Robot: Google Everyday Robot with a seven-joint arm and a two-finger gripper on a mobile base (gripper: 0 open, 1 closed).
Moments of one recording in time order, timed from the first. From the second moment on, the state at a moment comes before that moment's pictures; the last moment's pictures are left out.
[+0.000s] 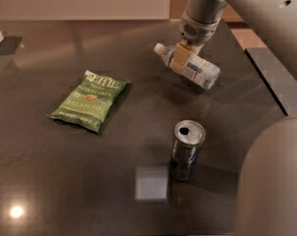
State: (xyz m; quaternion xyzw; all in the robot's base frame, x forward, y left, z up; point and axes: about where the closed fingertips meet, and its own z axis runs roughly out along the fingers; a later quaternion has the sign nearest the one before) arm 0.667 -0.116 0.889 -0.43 0.89 0.01 0.14
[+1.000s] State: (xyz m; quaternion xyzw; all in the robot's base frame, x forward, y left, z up) arm 0.655 -0.095 0.956 -0.46 0.81 0.15 0.33
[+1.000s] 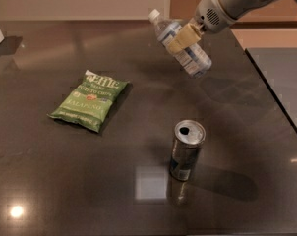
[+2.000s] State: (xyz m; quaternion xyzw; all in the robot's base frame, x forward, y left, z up) arm 0.636 -0.095 0.974 -0.38 0.73 0.27 0.49
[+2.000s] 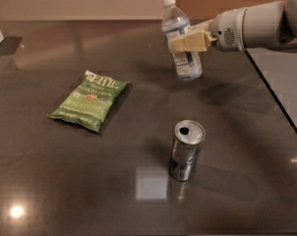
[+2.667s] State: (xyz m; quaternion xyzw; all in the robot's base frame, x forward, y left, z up) arm 0.632 -0.102 0.961 -0.35 0.69 0.31 0.55
